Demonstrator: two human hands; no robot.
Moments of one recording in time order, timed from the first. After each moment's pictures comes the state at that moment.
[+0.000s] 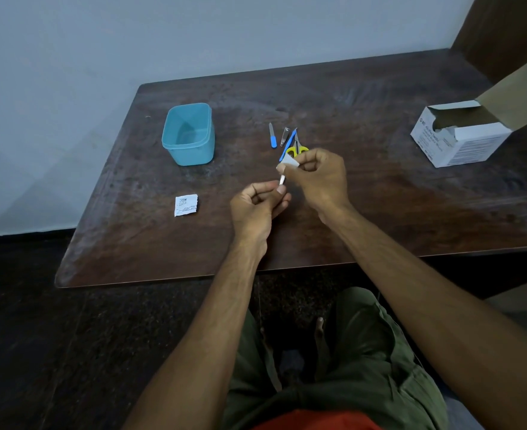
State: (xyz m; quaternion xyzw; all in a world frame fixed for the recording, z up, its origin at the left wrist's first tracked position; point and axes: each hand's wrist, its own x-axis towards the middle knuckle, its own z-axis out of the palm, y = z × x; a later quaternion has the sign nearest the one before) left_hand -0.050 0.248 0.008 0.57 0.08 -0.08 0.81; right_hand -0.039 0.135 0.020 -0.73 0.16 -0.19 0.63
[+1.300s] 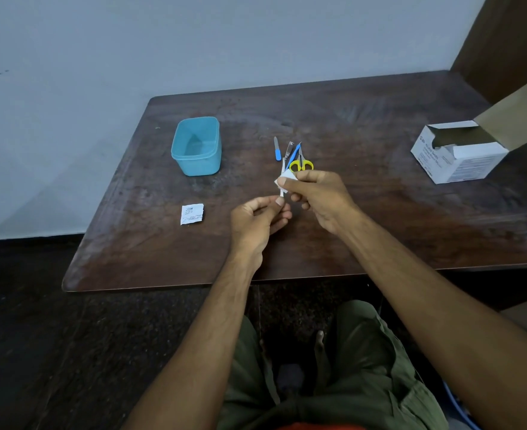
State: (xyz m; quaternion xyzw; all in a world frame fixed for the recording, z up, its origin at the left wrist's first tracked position) left_hand -0.053 0.258 0.013 0.61 0.07 -0.11 0.78; right_hand -0.041 0.133 0.035 -0.69 0.15 -0.02 0.71
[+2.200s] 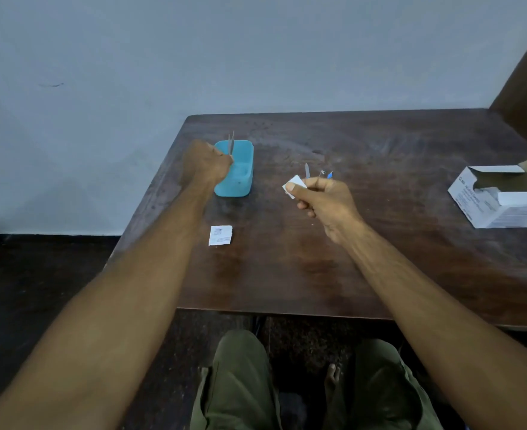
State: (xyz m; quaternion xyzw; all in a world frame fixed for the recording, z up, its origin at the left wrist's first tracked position) left_hand 0.100 0.354 0.089 0.91 0.12 0.08 0.39; right_hand 0.004 0.164 0.051 -0.69 0.14 -0.04 0.71
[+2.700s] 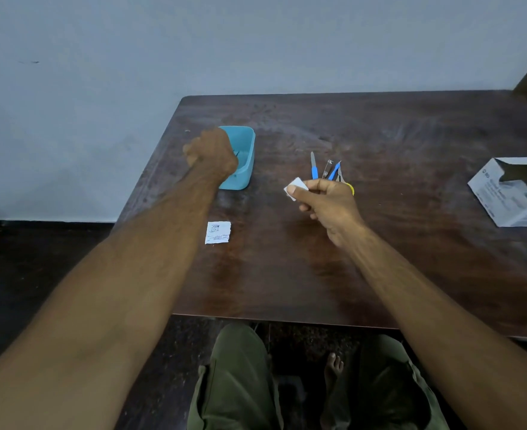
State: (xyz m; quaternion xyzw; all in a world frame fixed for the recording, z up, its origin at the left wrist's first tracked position) left_hand 0.136 0.342 0.070 1.00 0.03 0.03 0.05; right_hand 0.021 0.165 0.024 -0.70 0.15 -0.04 0.69
